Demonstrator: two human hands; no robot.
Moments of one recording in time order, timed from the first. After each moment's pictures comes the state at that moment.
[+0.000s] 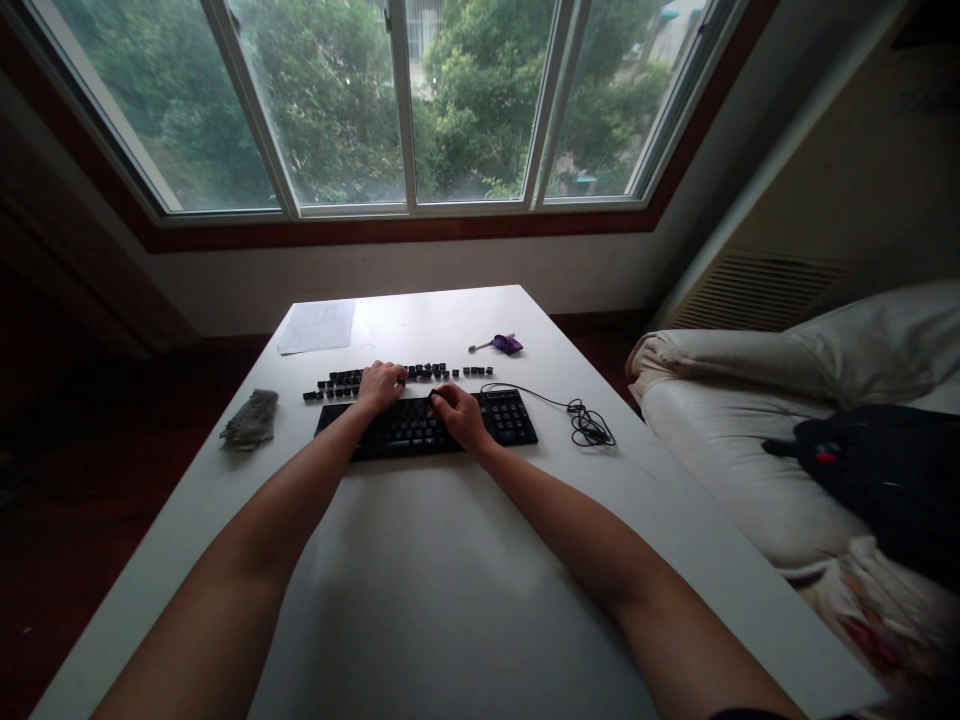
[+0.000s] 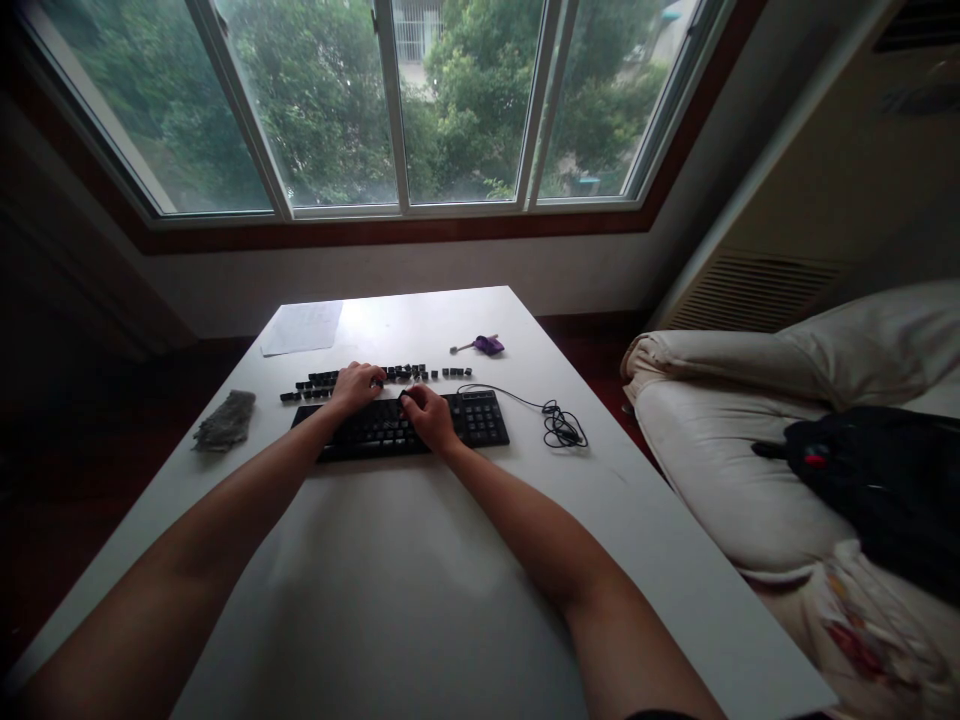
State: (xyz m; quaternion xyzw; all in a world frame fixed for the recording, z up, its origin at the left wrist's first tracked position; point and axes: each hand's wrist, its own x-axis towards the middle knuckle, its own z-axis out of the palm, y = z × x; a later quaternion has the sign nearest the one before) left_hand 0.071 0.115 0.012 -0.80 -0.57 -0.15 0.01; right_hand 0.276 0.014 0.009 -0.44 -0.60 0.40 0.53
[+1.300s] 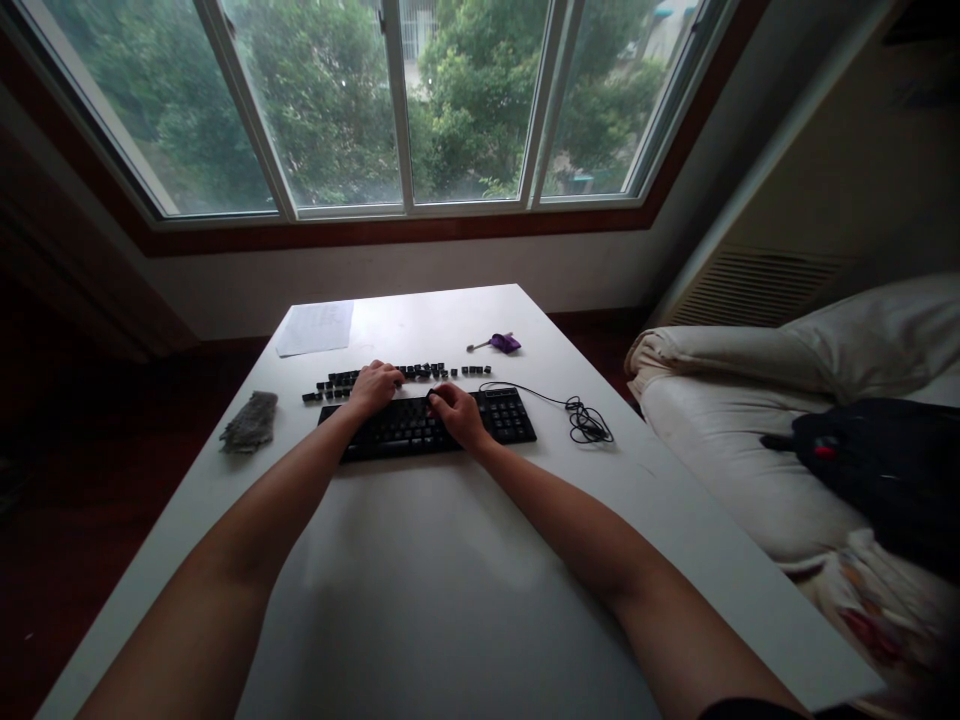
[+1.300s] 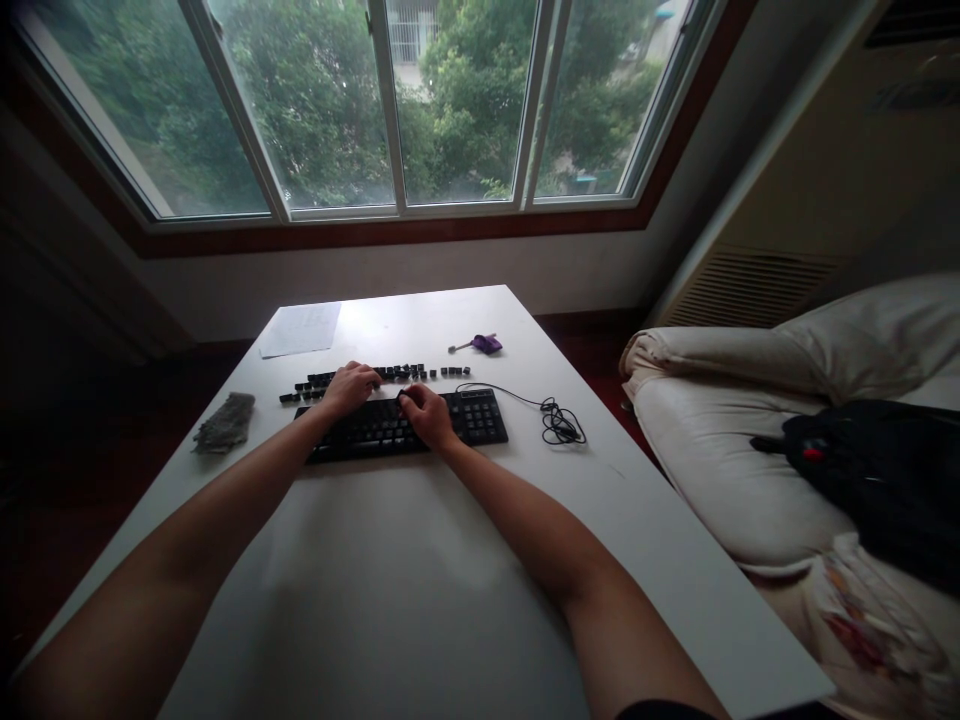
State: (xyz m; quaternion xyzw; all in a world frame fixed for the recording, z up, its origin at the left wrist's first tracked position) left_hand 0.061 0.111 0.018 -0.85 -0.51 -0.14 0.02; right_hand 0.277 0.015 0.011 -0.45 -0.60 0.40 0.53
